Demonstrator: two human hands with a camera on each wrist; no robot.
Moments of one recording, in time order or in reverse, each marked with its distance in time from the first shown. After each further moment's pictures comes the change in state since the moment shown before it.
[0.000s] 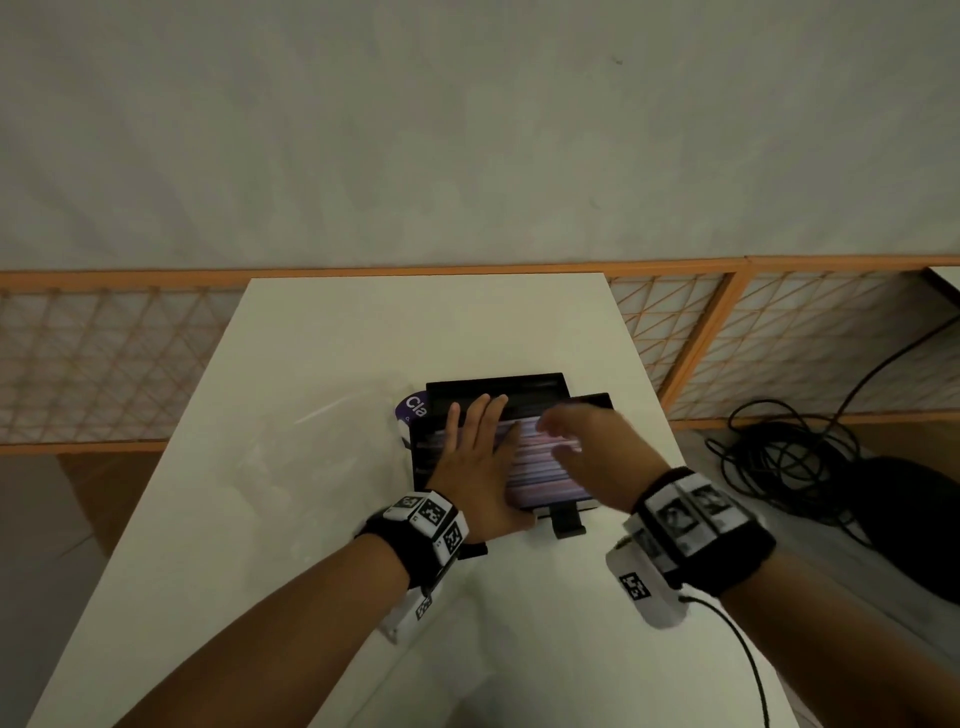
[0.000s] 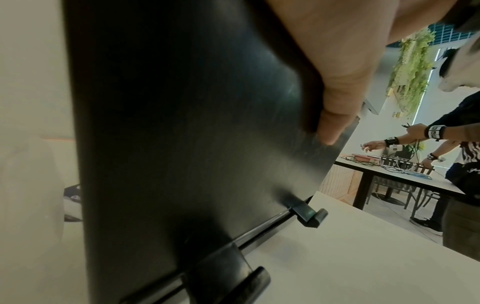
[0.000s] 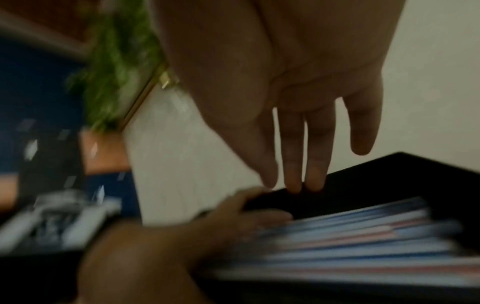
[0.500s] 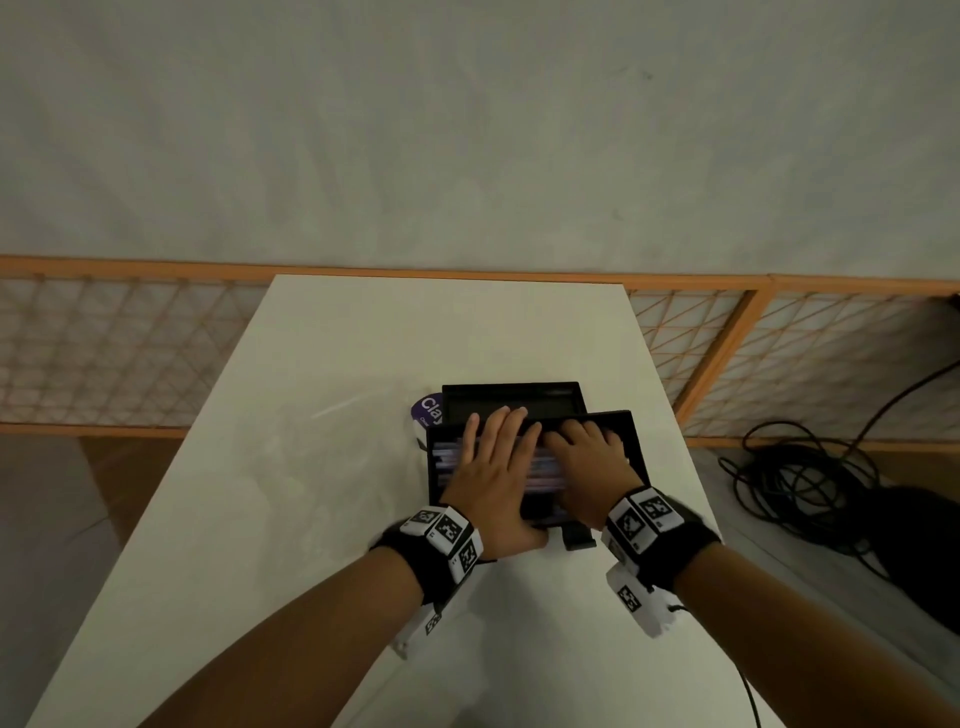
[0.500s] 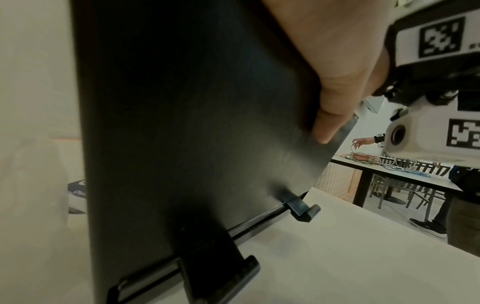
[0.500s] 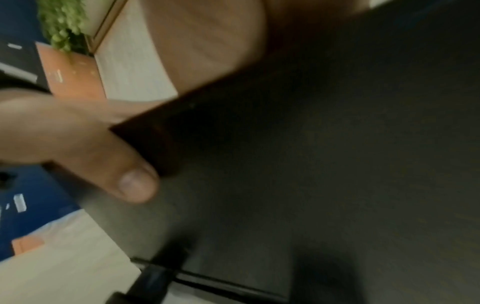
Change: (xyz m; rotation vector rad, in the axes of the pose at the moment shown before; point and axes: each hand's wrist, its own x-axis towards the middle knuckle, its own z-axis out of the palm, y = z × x) left_hand -0.012 0.007 0.002 -0.079 0.030 -0.044; right_hand 0.019 0.020 0.049 -0.513 -0.108 -0.072
